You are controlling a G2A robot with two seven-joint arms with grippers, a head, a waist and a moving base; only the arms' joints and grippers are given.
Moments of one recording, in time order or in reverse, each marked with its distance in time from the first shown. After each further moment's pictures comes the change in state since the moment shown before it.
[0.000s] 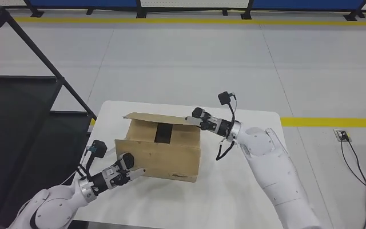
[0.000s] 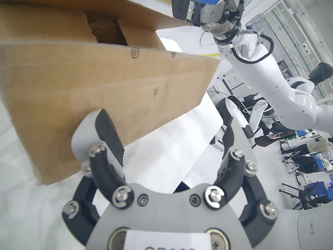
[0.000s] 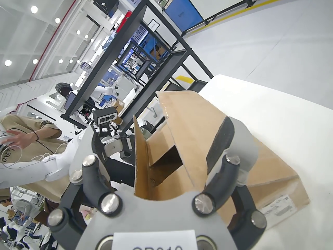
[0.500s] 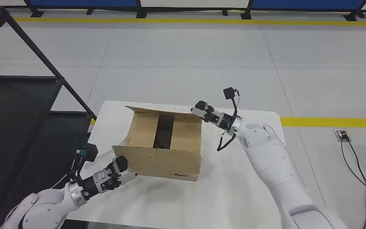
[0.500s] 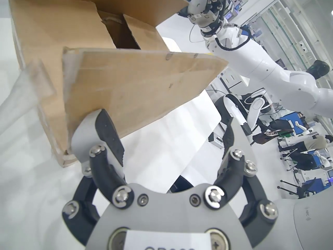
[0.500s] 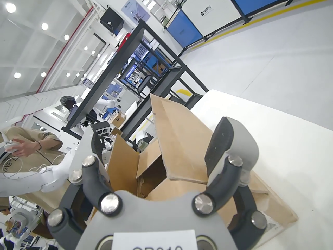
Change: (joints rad) left arm 0.068 0.028 -0.075 0.004 -0.042 -0.068 -0.019; right arm 0.188 -0.051 -0.028 0.407 0.034 -0.235 -0.091
